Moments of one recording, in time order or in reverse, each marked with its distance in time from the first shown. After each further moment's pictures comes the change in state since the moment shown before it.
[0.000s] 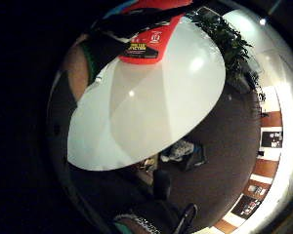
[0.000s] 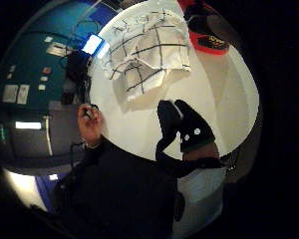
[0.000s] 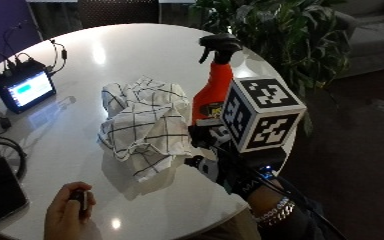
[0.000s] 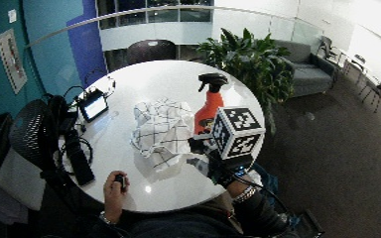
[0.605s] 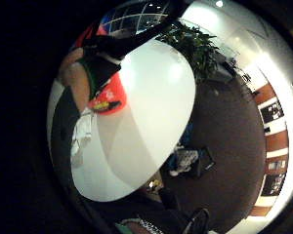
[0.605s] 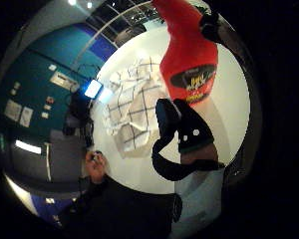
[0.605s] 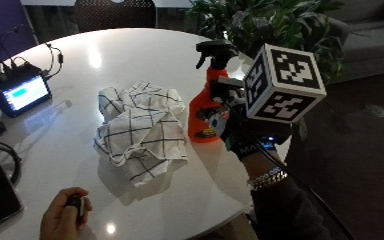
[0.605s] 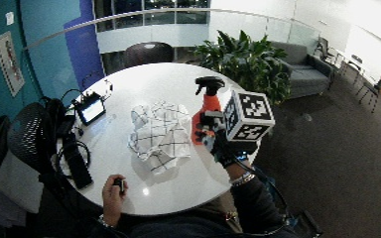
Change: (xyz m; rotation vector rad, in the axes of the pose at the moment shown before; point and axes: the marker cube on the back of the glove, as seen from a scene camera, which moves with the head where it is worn) arm 0.035 -0.051 -0.037 0.289 -0.039 0.257
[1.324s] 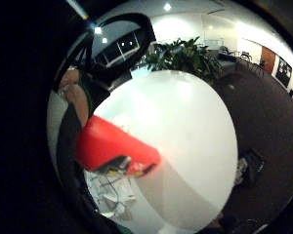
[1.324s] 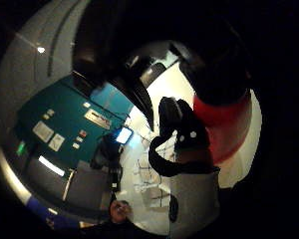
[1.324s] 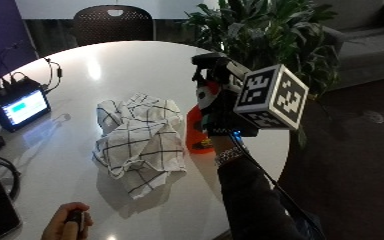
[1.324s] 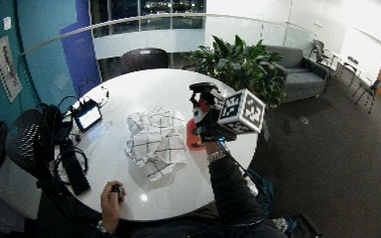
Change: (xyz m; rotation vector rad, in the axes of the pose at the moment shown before) arm -0.019 -0.056 0.038 0.372 -0.429 0.213
